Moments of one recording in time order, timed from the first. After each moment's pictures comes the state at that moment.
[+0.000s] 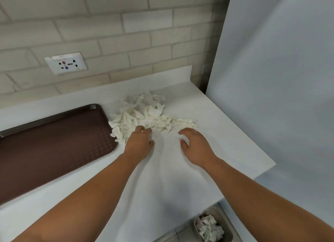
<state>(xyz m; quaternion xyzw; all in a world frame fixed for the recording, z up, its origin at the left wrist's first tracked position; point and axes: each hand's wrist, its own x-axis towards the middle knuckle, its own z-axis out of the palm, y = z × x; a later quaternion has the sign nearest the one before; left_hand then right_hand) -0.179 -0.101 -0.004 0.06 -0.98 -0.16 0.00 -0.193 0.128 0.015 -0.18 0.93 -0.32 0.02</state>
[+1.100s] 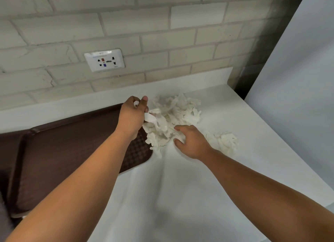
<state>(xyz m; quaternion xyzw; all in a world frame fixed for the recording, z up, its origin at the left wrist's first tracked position) -0.217 -0.236 0.084 0.22 -0.71 -0.65 0.17 -0.257 -0.022 -0.003 -0.27 0.91 -0.29 0.07</state>
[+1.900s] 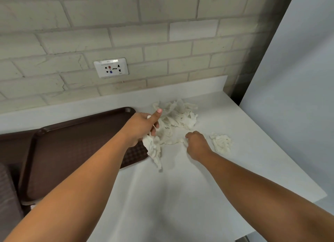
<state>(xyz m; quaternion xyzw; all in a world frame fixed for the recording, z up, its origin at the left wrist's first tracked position) -0.172 -0.208 0.108 0.16 -0.83 -0.53 -0.02 -0.247 -0.004 0.004 -0.16 0.96 -0.17 0.12</state>
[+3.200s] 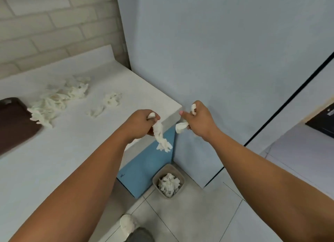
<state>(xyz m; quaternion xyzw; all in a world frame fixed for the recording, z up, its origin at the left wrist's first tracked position) -0.047 0.170 0.079 -0.08 -0.86 -0.48 -0.17 -0.018 0.391 0.073 0.11 0.83 -0.54 -0.03</state>
